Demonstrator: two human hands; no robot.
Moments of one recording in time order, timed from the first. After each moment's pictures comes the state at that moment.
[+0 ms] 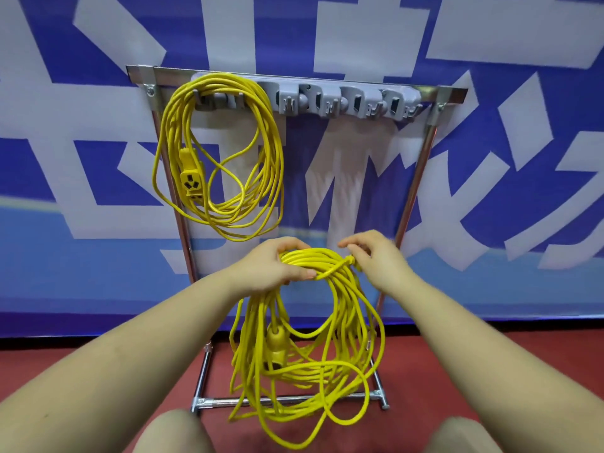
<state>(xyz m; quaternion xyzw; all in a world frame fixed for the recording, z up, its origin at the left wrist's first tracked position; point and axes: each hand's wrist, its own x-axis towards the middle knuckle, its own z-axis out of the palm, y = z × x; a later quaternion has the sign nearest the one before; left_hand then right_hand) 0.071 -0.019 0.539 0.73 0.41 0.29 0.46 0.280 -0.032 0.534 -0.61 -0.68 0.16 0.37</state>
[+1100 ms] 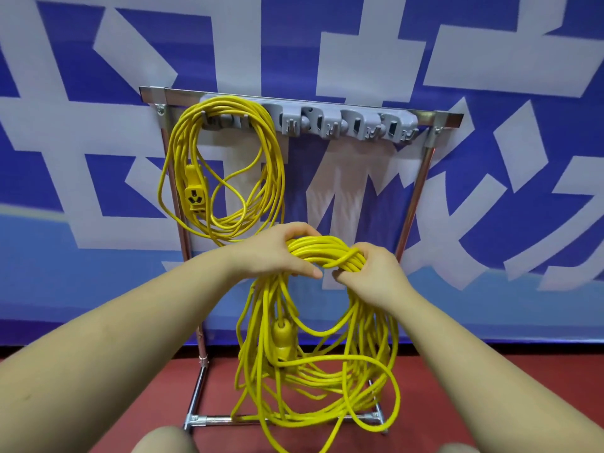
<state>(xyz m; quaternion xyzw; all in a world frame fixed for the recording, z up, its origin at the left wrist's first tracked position) 0.076 -0.022 0.601 0.80 0.40 0.23 0.37 0.266 -0.055 0.563 -0.63 -0.67 0.17 0.36</state>
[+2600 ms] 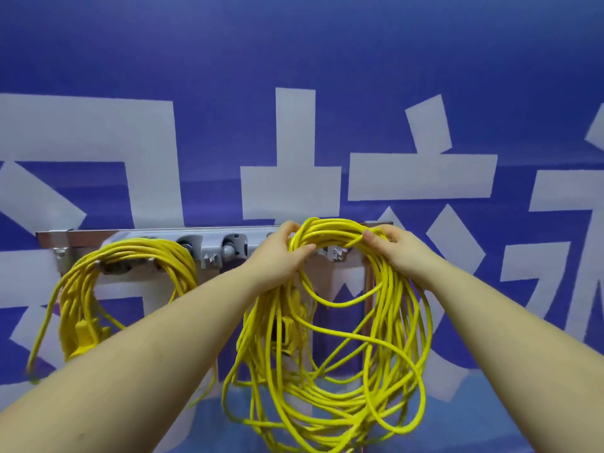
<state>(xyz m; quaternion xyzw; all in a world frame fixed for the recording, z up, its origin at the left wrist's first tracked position) 0.214 0.110 0.726 0.81 0.41 0.38 0.19 0.436 0.063 0.727 -0.57 -0.65 0.18 0.48</state>
